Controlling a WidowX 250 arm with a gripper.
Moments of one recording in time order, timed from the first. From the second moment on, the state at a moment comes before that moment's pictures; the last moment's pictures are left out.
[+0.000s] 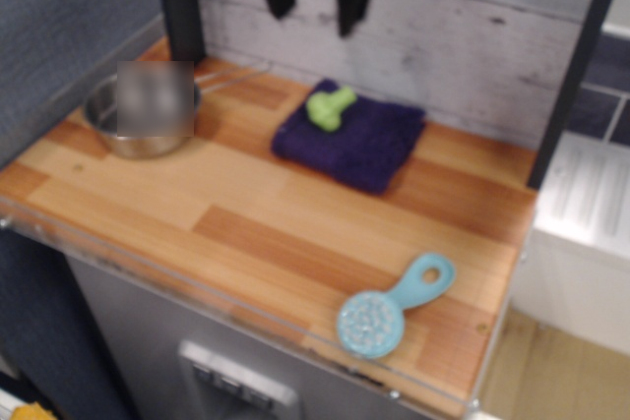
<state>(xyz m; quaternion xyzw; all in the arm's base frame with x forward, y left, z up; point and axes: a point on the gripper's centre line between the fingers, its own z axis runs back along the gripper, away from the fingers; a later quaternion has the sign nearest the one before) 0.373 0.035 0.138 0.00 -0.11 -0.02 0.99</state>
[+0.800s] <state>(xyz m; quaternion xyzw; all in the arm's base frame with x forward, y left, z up) 0.305 0.051 0.101 0.00 -0.06 -0.01 1.00</state>
